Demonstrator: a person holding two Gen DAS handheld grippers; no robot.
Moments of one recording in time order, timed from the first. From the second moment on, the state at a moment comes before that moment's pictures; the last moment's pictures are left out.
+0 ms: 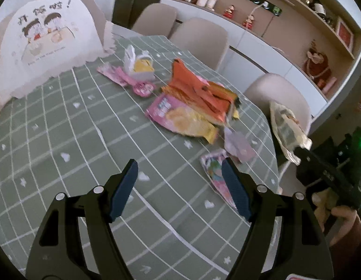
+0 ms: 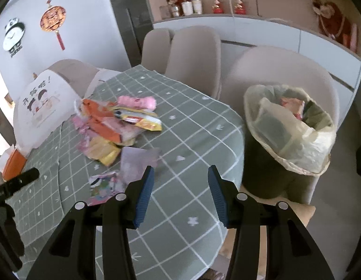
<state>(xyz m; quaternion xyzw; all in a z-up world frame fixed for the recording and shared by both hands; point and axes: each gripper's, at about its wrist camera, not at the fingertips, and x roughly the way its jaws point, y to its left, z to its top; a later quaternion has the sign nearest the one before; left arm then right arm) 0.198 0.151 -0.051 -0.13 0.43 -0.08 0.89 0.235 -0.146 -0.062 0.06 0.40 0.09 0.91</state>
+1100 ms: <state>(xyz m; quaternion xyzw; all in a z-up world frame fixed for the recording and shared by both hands) 0.180 0.129 -0.083 -0.16 0.47 -0.03 0.87 0.301 -0.102 -0.121 0.10 0.45 0.20 0.86</state>
